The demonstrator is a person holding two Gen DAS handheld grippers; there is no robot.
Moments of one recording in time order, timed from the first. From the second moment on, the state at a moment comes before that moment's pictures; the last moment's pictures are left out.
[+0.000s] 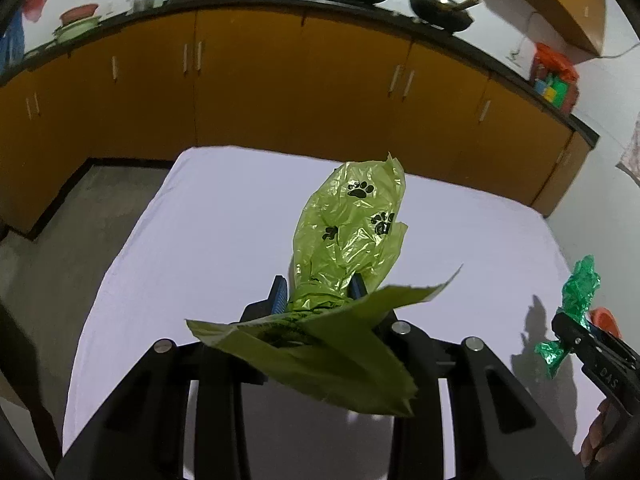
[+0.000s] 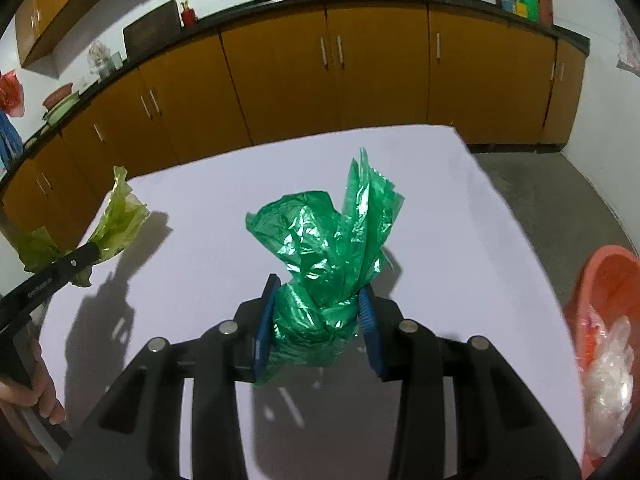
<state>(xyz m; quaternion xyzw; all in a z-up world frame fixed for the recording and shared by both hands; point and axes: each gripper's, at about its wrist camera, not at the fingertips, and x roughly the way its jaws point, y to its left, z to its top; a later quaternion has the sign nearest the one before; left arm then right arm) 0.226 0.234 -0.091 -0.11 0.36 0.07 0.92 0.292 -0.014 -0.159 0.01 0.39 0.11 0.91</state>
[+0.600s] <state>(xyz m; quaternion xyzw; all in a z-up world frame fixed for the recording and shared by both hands) 0.199 0.102 -0.013 -0.09 0.31 -0.05 0.95 0.205 -0.147 -0.075 0.03 0.31 0.03 0.95</state>
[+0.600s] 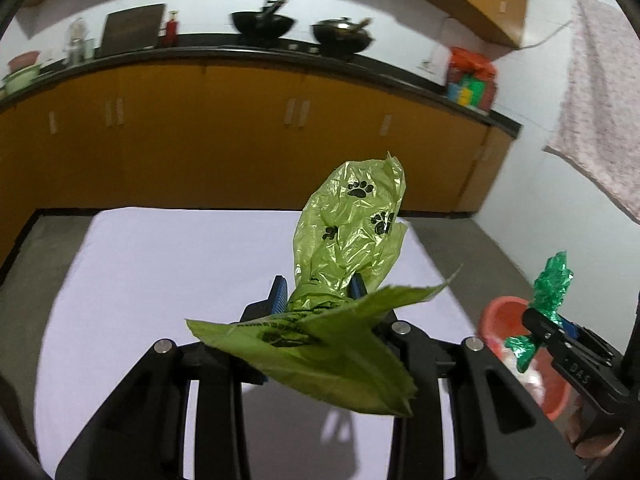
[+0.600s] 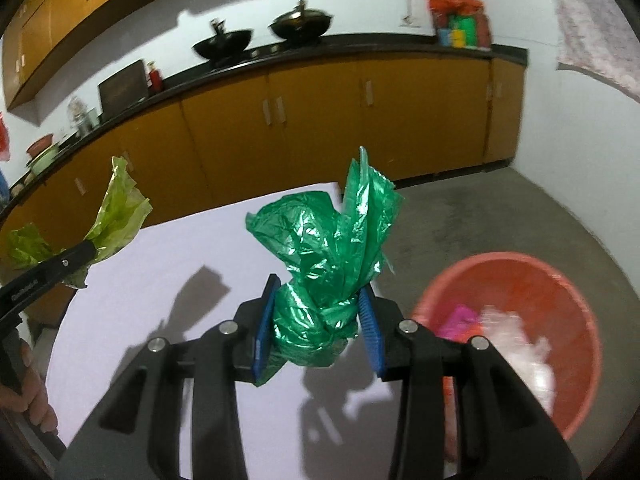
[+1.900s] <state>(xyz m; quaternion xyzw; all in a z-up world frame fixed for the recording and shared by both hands) 0.200 -0.133 -0.071 0.00 0.37 -0.23 0.90 0.153 -0.355 -0.102 0.08 0.31 -0.12 0.94</state>
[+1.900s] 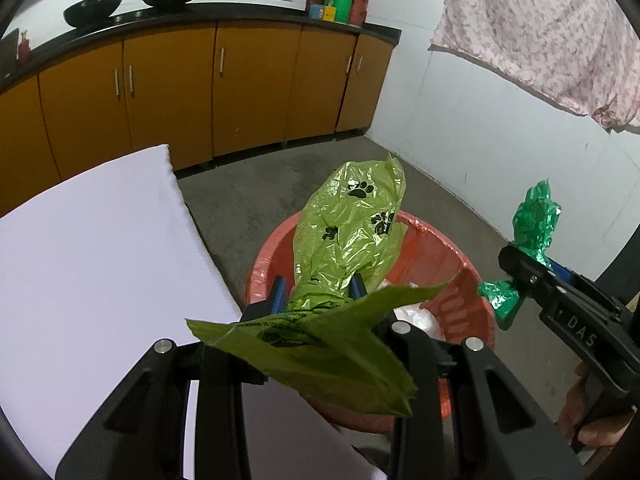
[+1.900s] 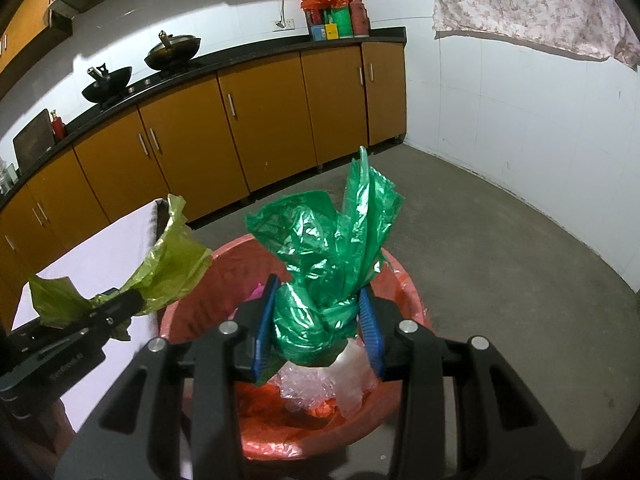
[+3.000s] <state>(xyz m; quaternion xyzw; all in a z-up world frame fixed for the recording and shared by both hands) 0.216 -0.147 -0.086 0.01 0.39 -0.24 0.89 0.155 -0.365 -0.105 0.12 0.29 -0.11 0.94</state>
